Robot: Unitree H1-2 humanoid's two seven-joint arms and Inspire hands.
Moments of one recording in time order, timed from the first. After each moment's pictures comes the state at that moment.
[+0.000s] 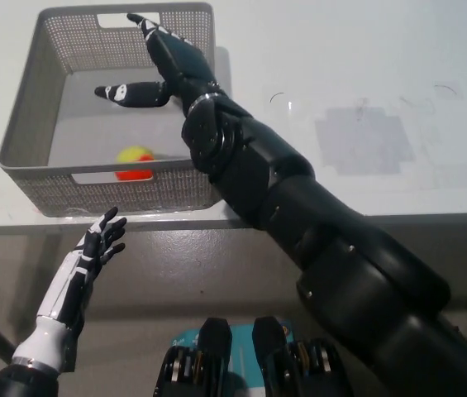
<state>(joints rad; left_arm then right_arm) -0.09 0.20 0.01 -0.13 -0.04 0.05 -0.14 -1.42 0.22 0.50 1.42 -0.22 -0.09 -0.28</state>
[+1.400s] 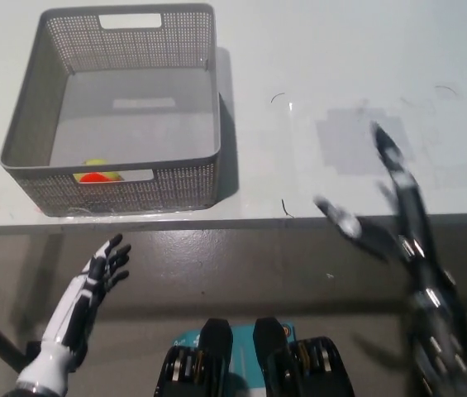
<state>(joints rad) 0.00 0.20 -0.01 -0.14 -0.06 0.05 -0.15 -0.19 -0.16 0.17 -0.01 -0.15 -0.16 -0.21</state>
